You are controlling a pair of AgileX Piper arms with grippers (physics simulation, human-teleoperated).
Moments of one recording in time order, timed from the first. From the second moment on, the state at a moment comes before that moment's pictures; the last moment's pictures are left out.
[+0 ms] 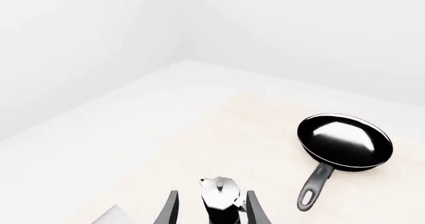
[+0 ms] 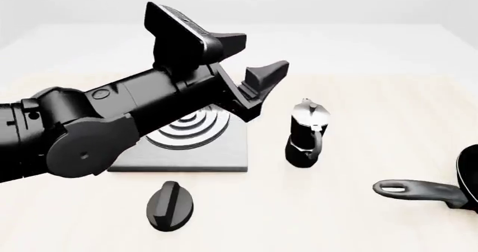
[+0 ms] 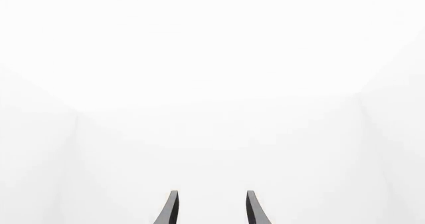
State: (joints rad) left arm -0.87 1.32 -0.85 -0.36 0.10; right arm 0.07 0.00 -1.82 0.95 0.04
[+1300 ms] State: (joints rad) left arm -1.06 1.72 -1.21 -0.30 0.06; right arm 0.07 0.00 -1.84 0.96 0.06
